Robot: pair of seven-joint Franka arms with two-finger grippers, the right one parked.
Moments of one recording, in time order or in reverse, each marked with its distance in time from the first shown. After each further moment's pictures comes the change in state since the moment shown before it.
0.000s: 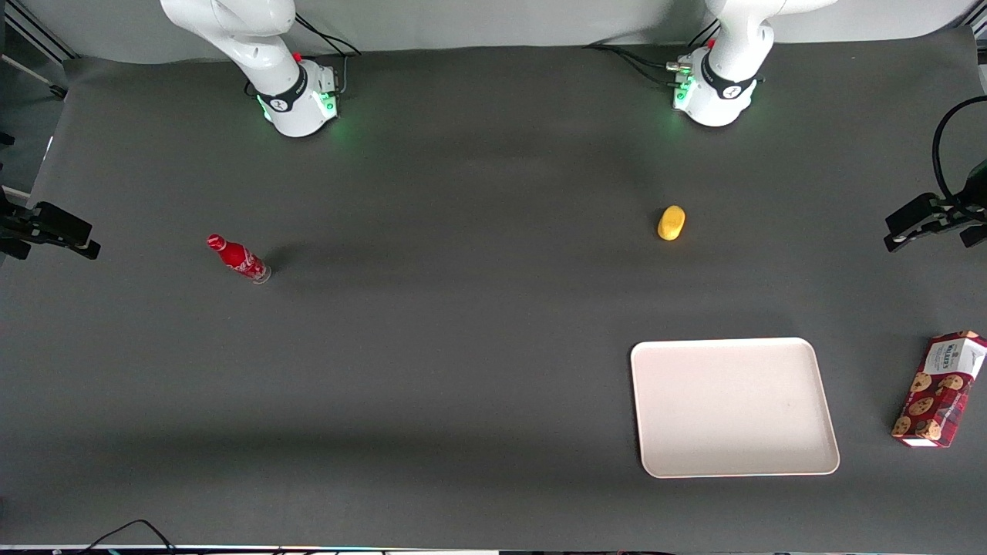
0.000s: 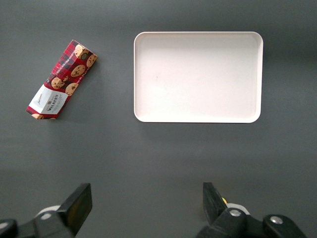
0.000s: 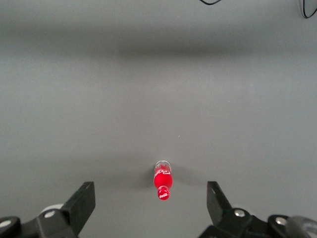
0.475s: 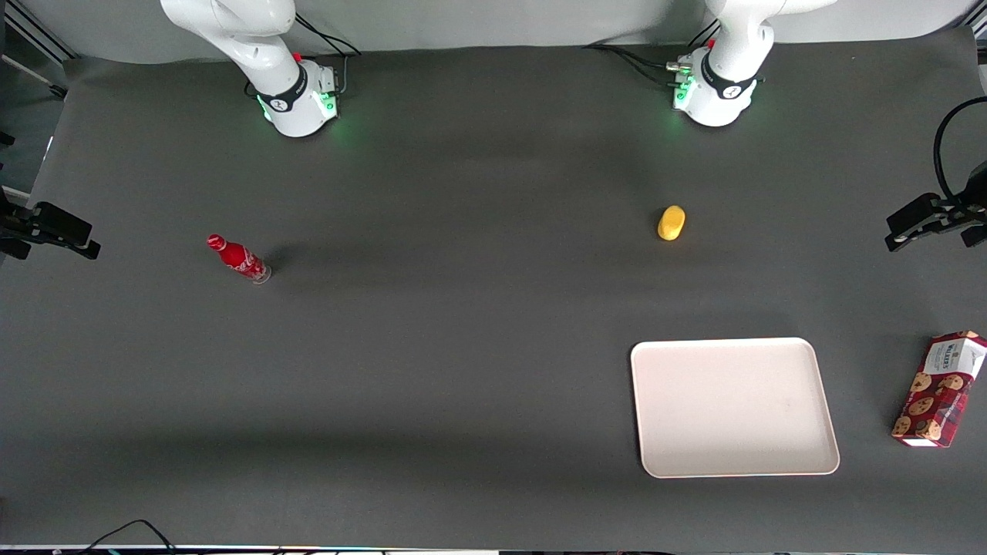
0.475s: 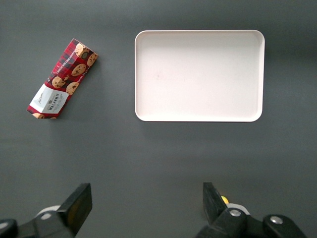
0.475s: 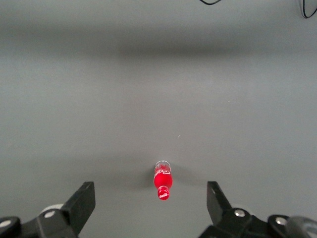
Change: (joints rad) arm 0.008 0.001 0.000 -0.003 0.000 -0.001 0.016
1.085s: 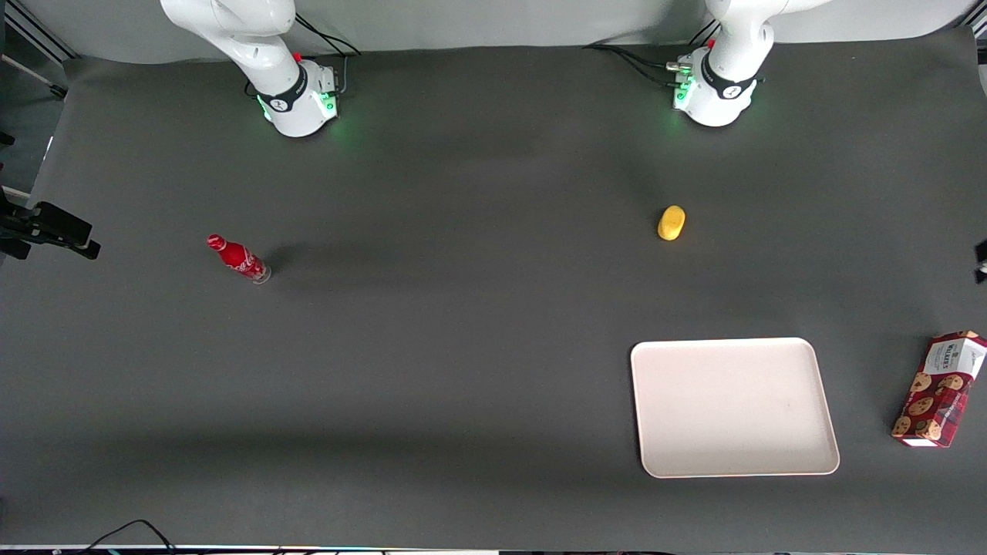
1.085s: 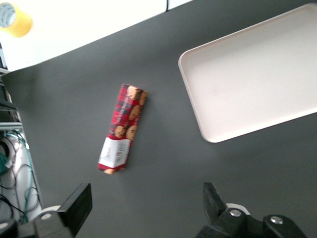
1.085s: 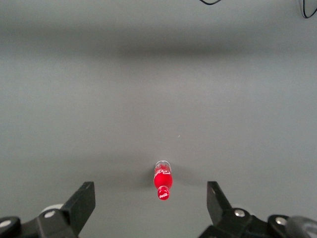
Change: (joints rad) arm 0.086 0.114 0.133 -0.007 0.022 0.266 0.538
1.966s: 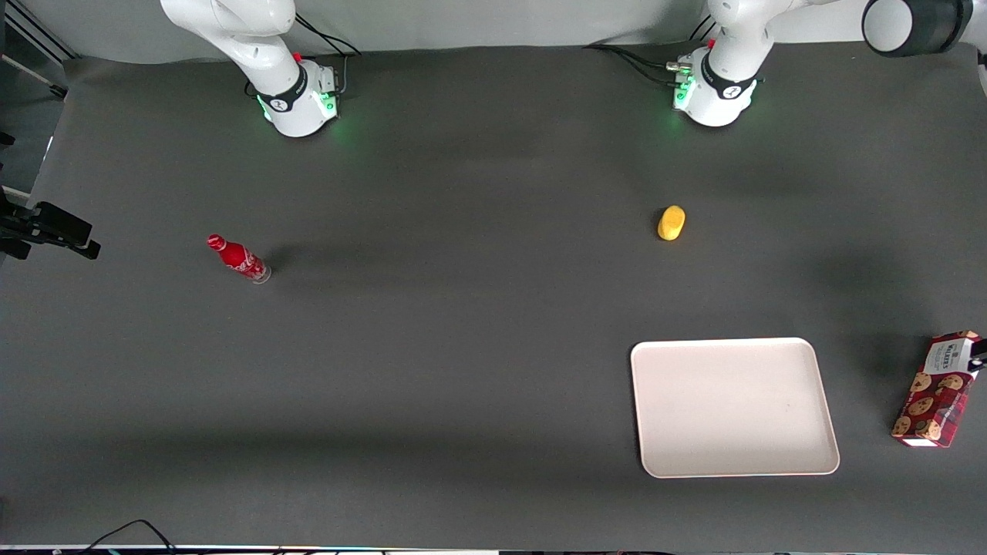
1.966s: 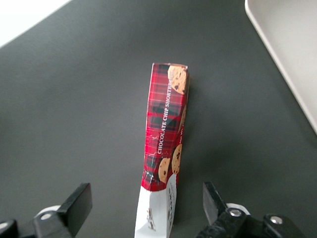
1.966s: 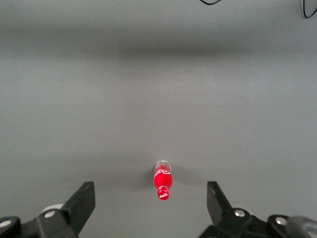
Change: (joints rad) arm 0.162 0.615 0.031 0.327 -0.152 0.221 0.419
